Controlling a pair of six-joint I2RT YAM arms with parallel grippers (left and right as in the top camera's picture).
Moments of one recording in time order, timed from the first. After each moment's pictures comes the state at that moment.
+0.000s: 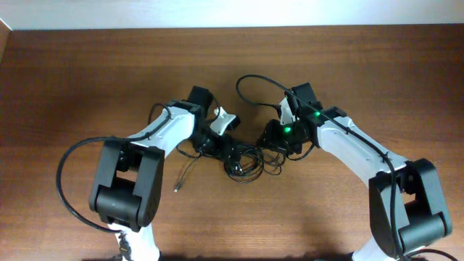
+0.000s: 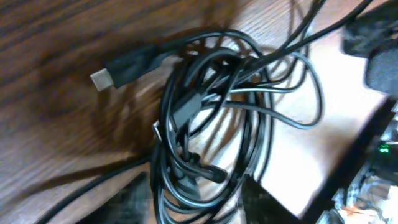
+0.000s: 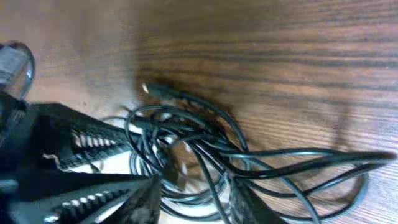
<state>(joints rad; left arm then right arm) -0.31 1.97 1.23 -0.80 0.61 0.14 0.35 1.79 1.13 -0.57 -0.51 0.58</state>
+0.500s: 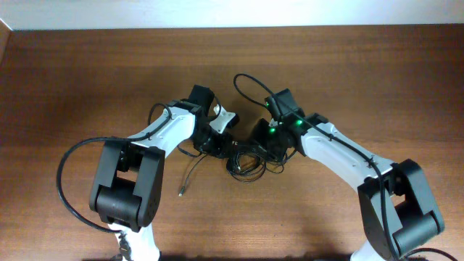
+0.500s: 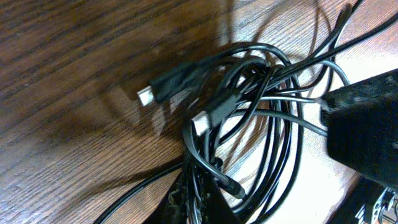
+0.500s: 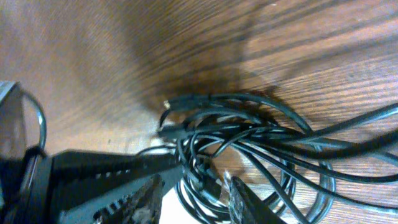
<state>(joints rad) -0.31 1.97 1.23 -0.76 0.56 0.12 0.49 1.80 1.13 -0.48 -0.39 1.06</state>
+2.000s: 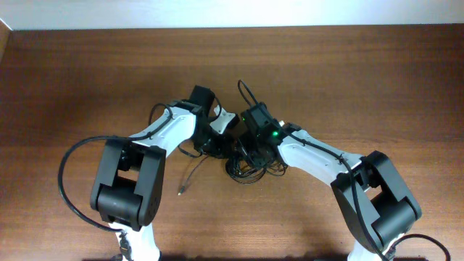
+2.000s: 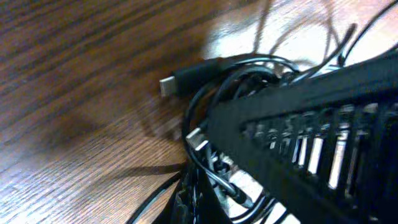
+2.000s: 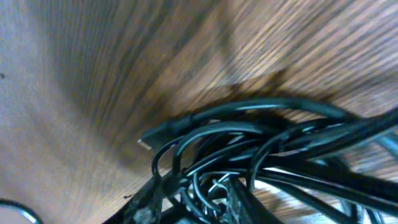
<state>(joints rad) -0.31 1.98 1.23 -0.76 0.55 0.10 0.61 1.90 1.12 -0.39 -0.20 1.58</state>
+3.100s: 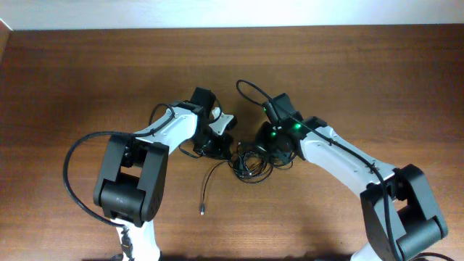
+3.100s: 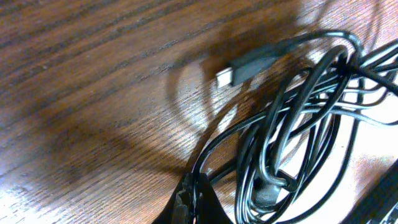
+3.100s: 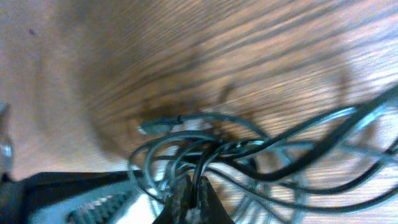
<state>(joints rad) -0.31 2.01 1.24 -0.76 0.52 0.04 0.48 1.77 1.11 -0.57 -0.21 0.98</state>
